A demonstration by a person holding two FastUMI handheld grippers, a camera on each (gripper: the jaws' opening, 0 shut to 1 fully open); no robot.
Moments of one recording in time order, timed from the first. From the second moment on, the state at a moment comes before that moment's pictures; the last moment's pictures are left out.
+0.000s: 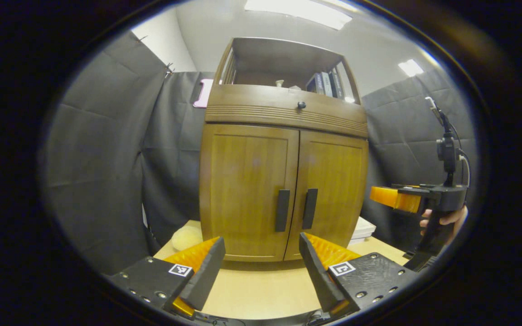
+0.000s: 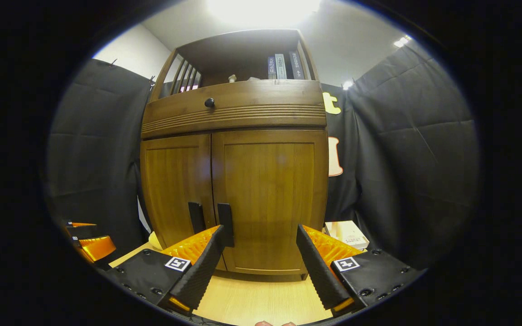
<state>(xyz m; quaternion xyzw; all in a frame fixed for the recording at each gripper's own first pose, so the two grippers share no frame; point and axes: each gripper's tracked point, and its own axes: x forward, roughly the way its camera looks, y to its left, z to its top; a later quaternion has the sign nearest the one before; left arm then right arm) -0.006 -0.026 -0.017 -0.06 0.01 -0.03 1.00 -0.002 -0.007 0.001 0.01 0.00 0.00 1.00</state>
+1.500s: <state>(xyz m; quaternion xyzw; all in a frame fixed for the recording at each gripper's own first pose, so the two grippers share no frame) -0.018 0.002 -0.068 -0.09 0.06 0.04 0.99 0.126 0.053 -0.001 0.05 0.02 0.04 1.00</state>
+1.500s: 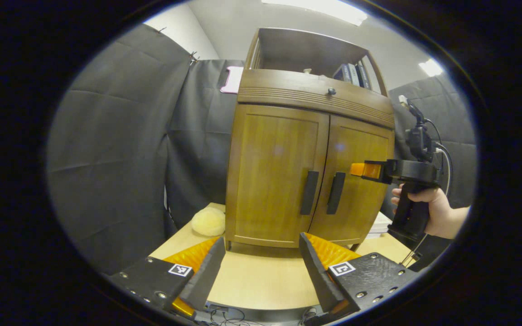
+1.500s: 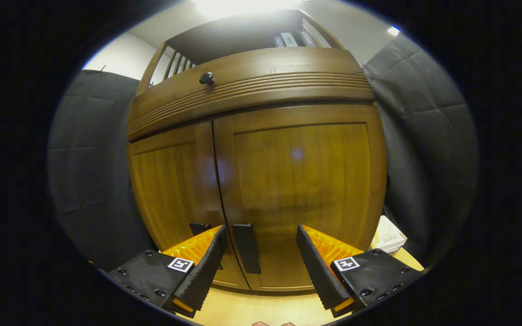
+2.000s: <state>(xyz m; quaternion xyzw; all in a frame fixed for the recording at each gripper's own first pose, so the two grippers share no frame) -0.018 0.003 -0.072 -0.11 0.08 0.06 0.99 0.172 0.076 -0.043 0.03 0.06 0.06 1.00</state>
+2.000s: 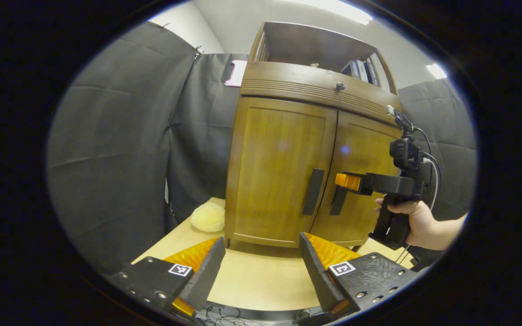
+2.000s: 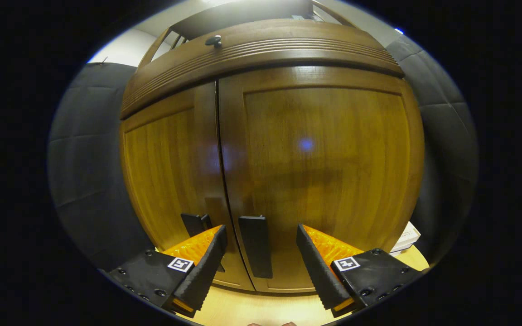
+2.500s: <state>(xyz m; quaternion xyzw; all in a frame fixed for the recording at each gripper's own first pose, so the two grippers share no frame) -0.013 0.004 -0.081 -0.16 0.08 0.09 0.98 0.203 0.086 -0.048 0.02 0.07 0.05 1.00</state>
